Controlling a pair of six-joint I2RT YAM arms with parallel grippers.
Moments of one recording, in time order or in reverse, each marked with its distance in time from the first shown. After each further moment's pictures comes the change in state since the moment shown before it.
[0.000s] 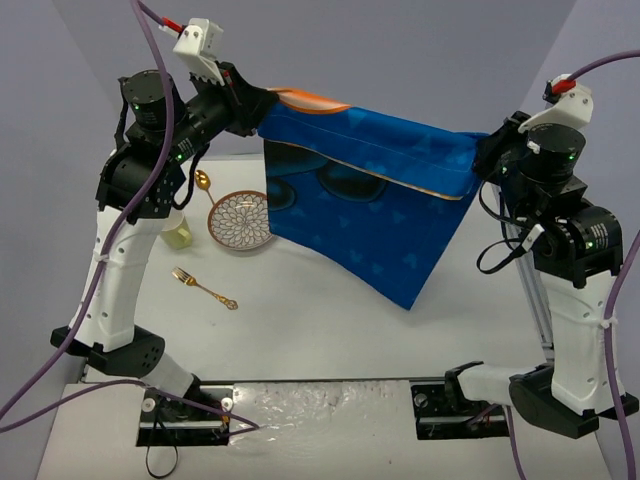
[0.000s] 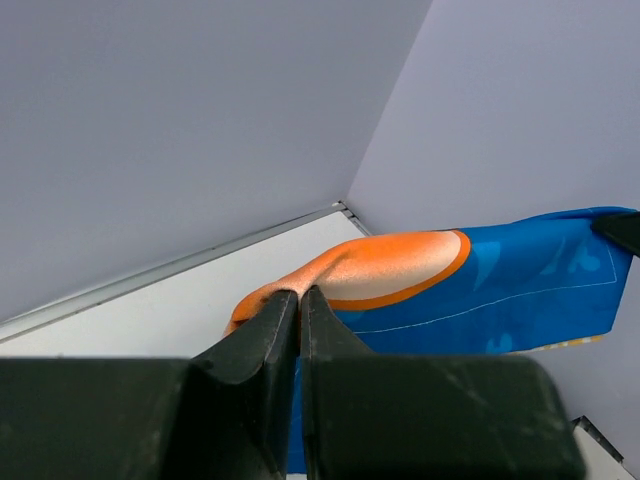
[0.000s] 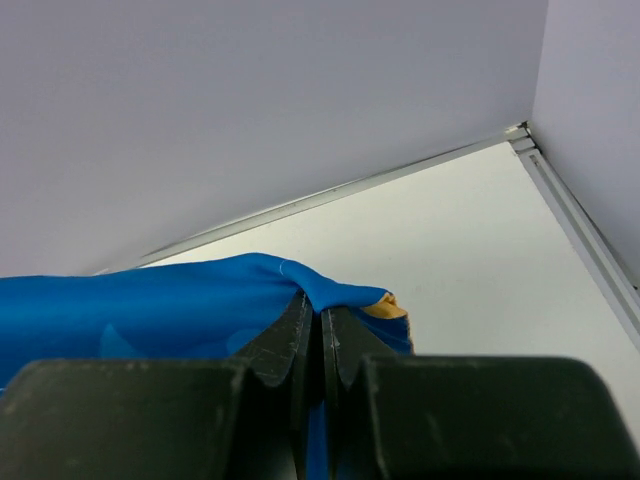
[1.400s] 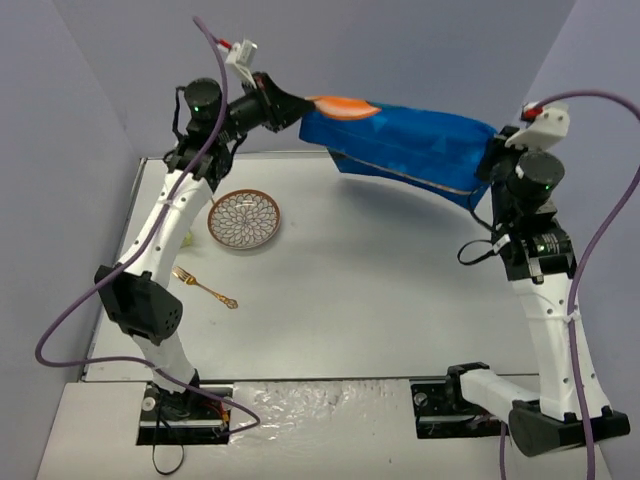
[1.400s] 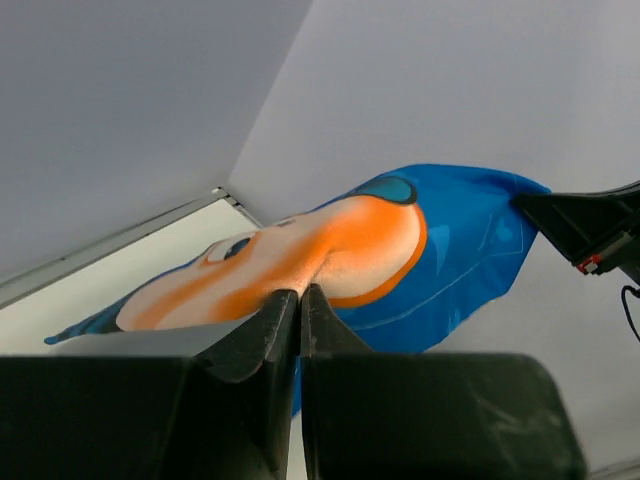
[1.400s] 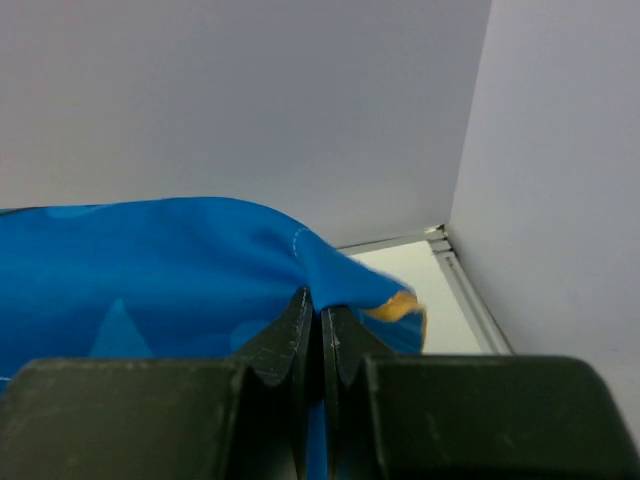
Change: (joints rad) left arm 0.116 0.238 -0.246 0.599 0.412 -0.323; right arm -0.178 -0.138 -0.535 0.605 -0.110 -0.318
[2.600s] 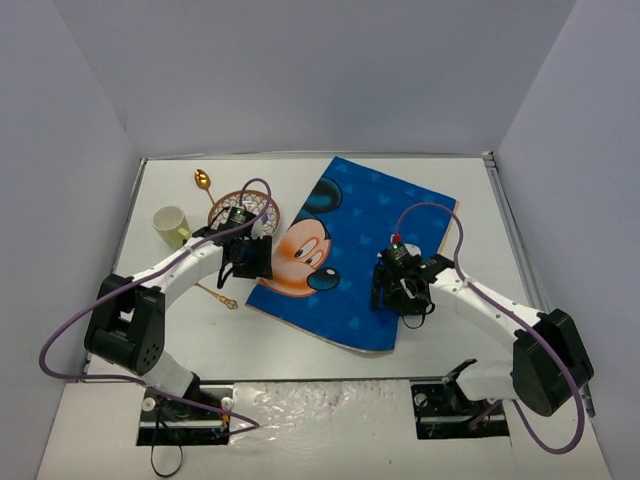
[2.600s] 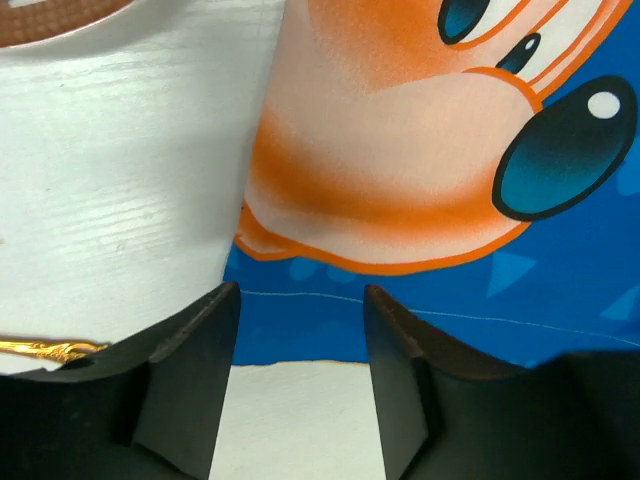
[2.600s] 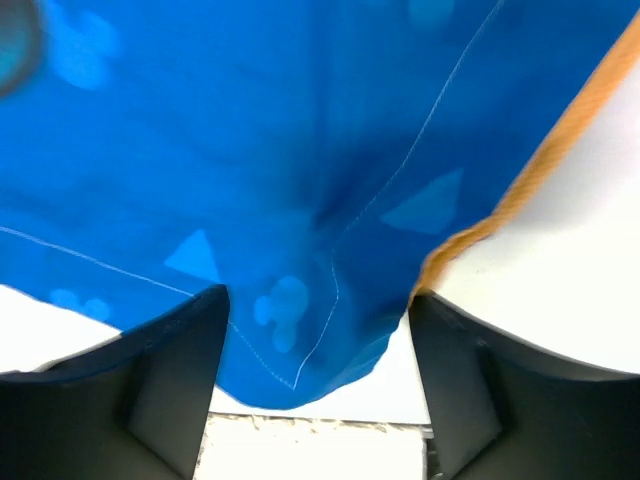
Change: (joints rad) left arm -0.063 -0.241 -0.991 -0.533 -0.524 0.271; right arm 0.435 0.181 -0.716 -0.376 -0.242 0.614
